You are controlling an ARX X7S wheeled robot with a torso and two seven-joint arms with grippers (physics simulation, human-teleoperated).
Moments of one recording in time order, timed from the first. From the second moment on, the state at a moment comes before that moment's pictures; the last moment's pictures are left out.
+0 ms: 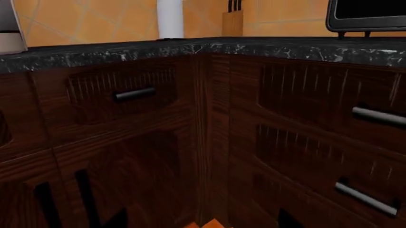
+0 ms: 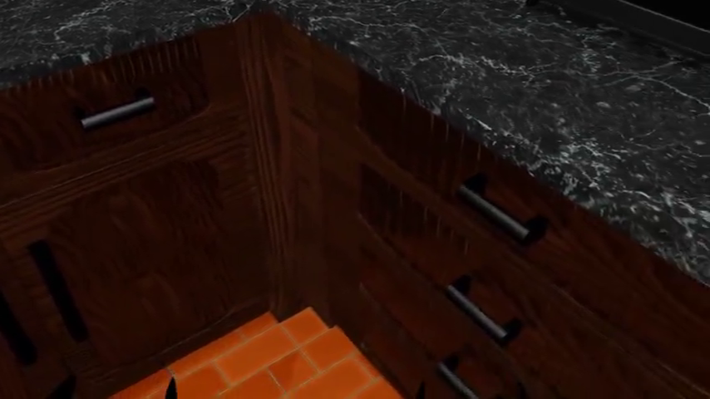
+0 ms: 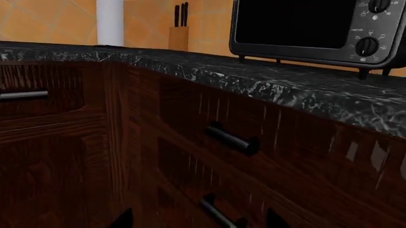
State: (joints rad) left arm -0.03 -0.26 0.31 0.02 -0.23 0.00 -0.32; right arm 0.02 0.26 -0.31 -0.05 0.17 -0.03 0.35
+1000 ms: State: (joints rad) left arm -0.04 -0.27 0.32 0.02 -0.25 0.00 -0.33; right arm 0.01 0.27 -0.32 -0.05 0.22 -0.03 0.36
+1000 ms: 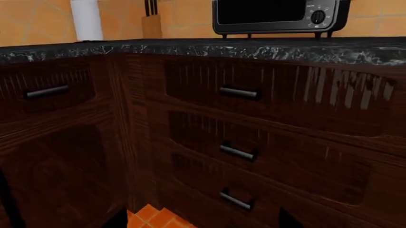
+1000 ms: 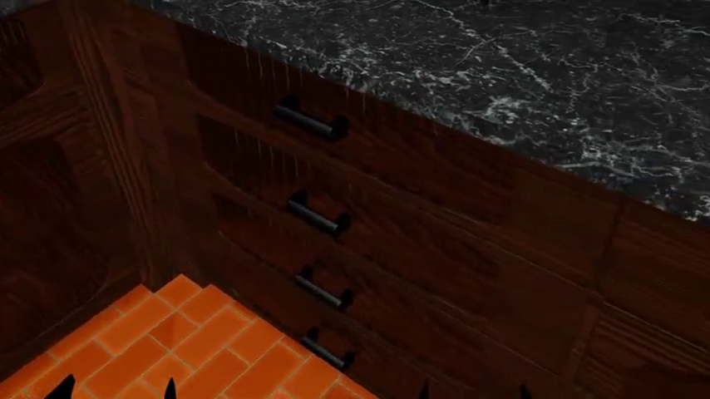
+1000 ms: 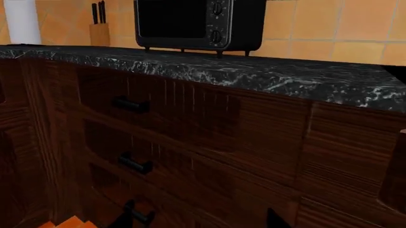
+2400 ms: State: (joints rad) left arm -0.04 -0.29 0.34 0.02 -0.26 0.01 -0.35; right arm 0.02 0.28 -0.32 -0.05 0.23 -0.04 0.40
